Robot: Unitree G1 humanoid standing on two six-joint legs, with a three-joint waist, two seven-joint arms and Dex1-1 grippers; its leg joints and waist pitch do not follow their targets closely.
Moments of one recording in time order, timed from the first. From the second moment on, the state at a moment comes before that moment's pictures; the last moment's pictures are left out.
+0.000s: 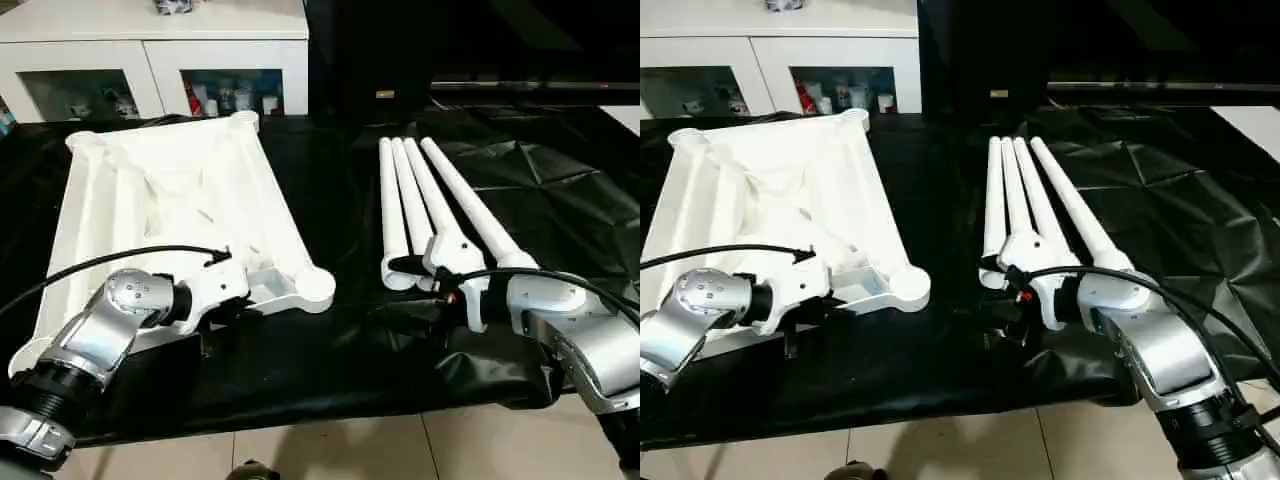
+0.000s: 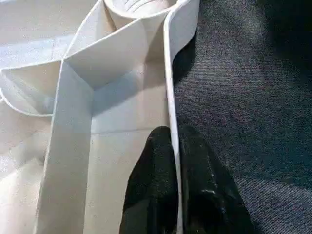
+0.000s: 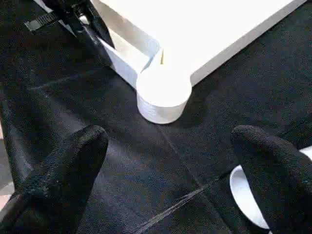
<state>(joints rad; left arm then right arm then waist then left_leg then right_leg) -0.44 0.65 -0.34 0.37 -0.01 0.11 -1.06 -0.33 -0.60 0.23 -0.14 0.26 0.53 0.92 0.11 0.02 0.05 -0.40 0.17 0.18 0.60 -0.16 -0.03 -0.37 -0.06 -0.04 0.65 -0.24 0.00</state>
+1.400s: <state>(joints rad) -0.40 0.64 -0.15 -0.18 -0.29 0.59 -1.02 -1.14 -0.12 -0.02 1.21 0.13 0.53 0.16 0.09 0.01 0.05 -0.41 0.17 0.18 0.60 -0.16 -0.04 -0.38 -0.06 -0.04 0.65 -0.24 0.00</state>
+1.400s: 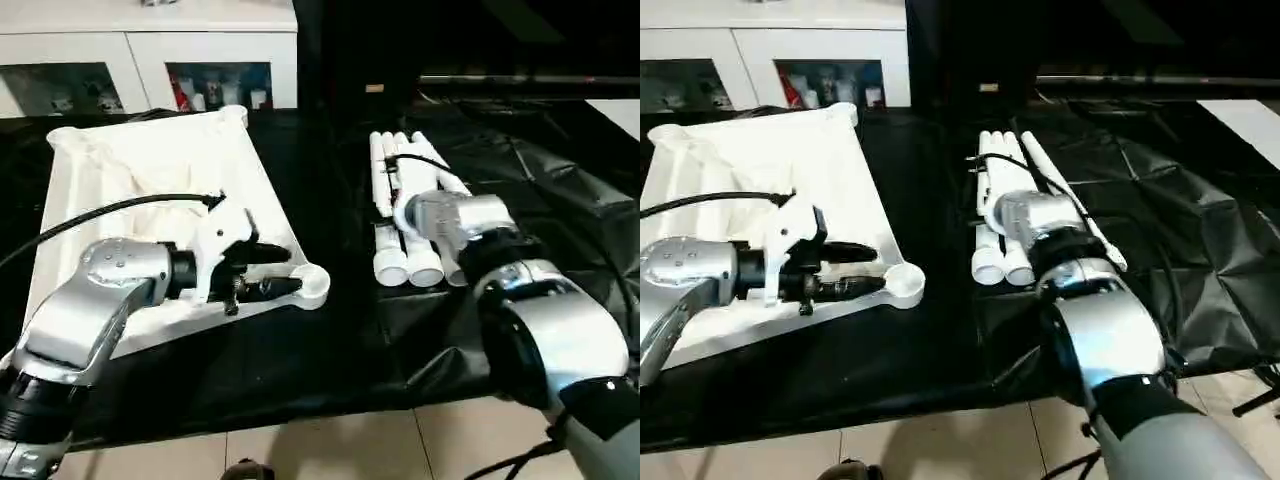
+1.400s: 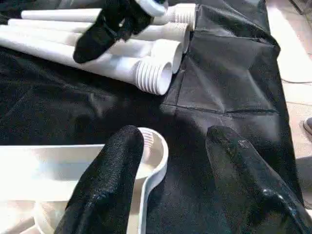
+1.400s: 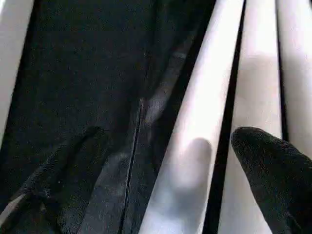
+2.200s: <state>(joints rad) -0.36 0.65 -0.15 -0.25 -0.32 0.69 -0.99 -1.14 -0.09 -0.06 1.30 0.11 0.52 0.14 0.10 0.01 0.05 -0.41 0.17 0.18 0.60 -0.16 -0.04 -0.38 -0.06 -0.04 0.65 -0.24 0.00</state>
